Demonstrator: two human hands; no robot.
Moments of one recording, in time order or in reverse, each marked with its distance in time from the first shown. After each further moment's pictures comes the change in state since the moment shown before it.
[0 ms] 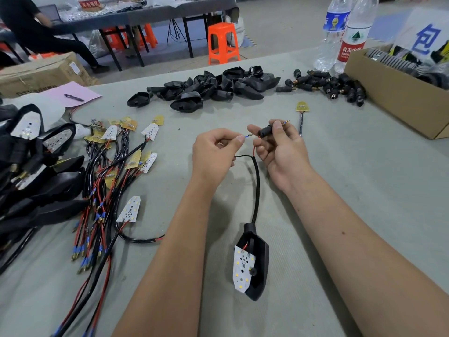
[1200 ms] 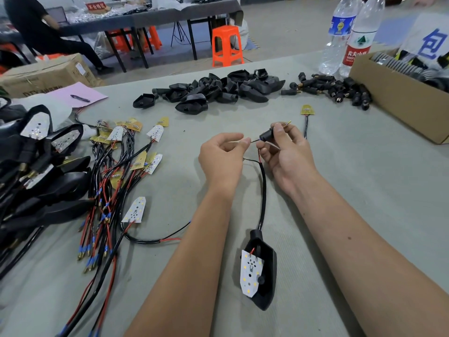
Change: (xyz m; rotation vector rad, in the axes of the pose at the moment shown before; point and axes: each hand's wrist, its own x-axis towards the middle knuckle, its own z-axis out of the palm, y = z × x) left_hand -0.006 0.000 0.020 -0.097 0.247 -0.134; right_hand 0.001 0.002 0.001 -0.084 0.059 -0.030
